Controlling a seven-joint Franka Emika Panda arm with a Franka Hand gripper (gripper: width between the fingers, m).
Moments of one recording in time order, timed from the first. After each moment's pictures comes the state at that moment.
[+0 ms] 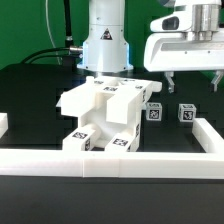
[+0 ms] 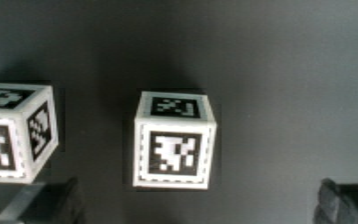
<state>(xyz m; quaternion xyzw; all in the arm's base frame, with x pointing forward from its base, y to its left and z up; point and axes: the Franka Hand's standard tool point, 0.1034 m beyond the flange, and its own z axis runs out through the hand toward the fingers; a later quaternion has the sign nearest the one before) 0.439 0.160 0.055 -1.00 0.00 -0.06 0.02</state>
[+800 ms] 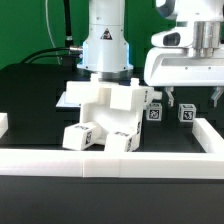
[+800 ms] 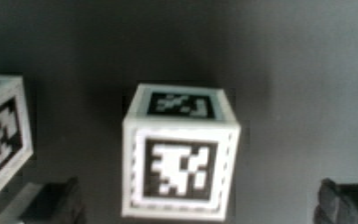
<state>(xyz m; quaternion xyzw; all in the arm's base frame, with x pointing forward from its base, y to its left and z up) 0.450 0.160 0.022 -1.00 0.00 -0.05 0.01</state>
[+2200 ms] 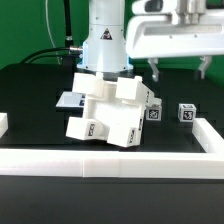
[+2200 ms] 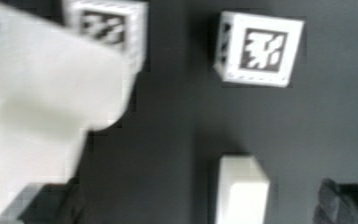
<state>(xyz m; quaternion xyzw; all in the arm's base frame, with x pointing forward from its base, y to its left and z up) 0.493 0.102 0.108 -1.00 -0.01 -0.03 0.03</state>
